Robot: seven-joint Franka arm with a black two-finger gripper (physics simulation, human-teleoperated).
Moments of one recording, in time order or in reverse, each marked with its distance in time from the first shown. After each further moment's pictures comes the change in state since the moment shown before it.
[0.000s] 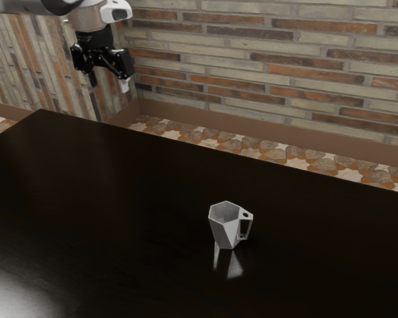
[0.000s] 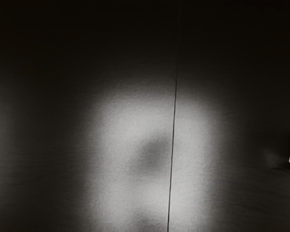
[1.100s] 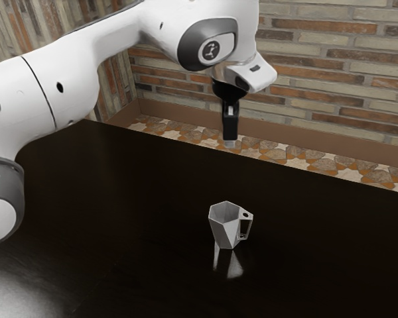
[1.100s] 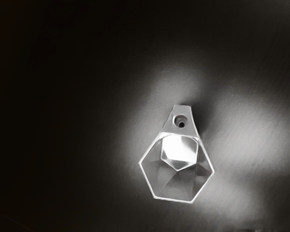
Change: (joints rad) arm -0.426 0.266 -0.060 0.189 0.135 0.064 0.692
